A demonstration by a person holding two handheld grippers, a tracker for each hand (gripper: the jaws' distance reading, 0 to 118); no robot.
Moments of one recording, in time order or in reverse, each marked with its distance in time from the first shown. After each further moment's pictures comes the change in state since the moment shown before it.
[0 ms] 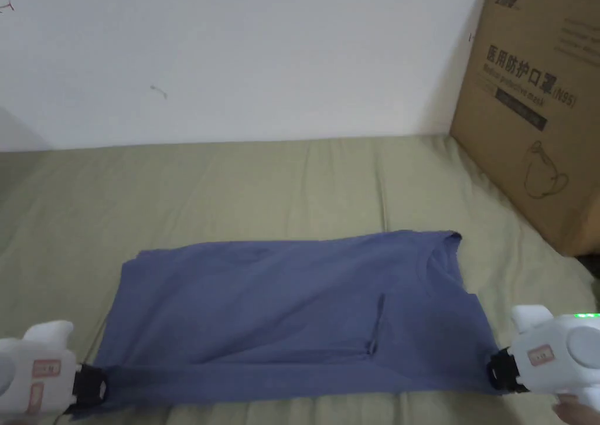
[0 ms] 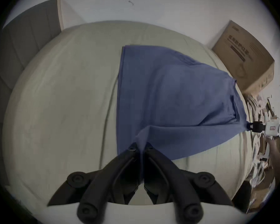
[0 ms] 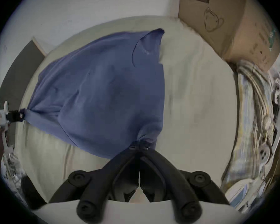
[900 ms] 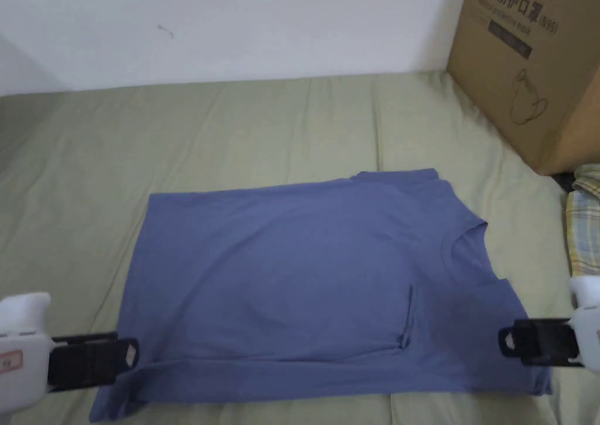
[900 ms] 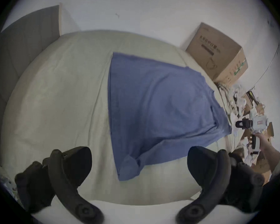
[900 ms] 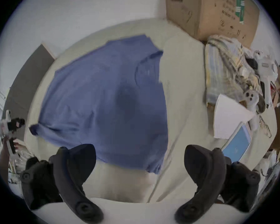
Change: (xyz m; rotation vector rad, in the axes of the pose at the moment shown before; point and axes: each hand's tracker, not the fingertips) left arm 0.006 -0.123 0.137 0.123 -0.141 -0.039; right arm -0.014 -0.137 0.120 0.086 0.048 -0.094
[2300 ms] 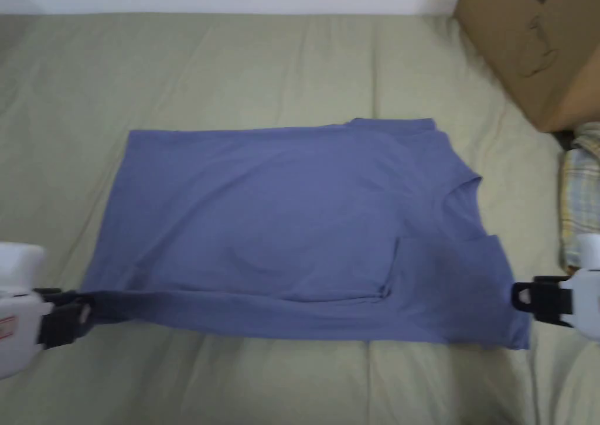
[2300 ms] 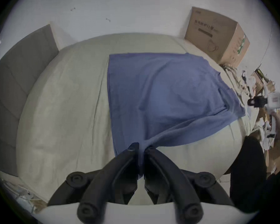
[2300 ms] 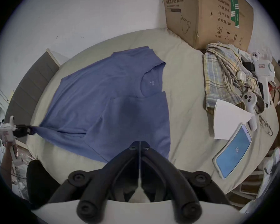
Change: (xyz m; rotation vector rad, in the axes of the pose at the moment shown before) left arm 0.034 -0.021 -0.003 -0.036 0.138 -0.171; right arm 0.009 -0.010 0.001 0.056 0.018 0.004
